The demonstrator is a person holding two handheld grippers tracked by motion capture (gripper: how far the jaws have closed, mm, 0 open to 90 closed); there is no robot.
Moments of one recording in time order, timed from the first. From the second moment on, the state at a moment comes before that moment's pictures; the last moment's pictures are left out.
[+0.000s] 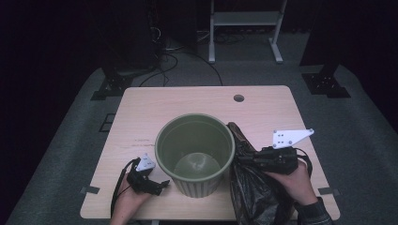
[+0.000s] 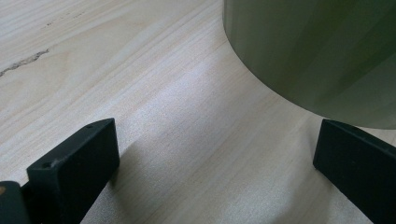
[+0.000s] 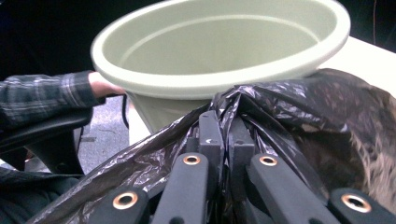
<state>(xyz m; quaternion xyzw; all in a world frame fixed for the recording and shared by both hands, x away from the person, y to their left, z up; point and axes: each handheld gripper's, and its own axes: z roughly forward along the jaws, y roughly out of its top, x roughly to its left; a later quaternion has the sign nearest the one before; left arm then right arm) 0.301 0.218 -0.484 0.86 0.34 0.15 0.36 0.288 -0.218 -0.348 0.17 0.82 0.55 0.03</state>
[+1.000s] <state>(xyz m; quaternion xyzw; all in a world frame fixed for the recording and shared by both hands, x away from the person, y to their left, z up) 0.301 0.218 -0.484 0.86 0.34 0.15 0.36 0.283 -0.217 -0.290 0.09 0.80 0.60 -0.01</state>
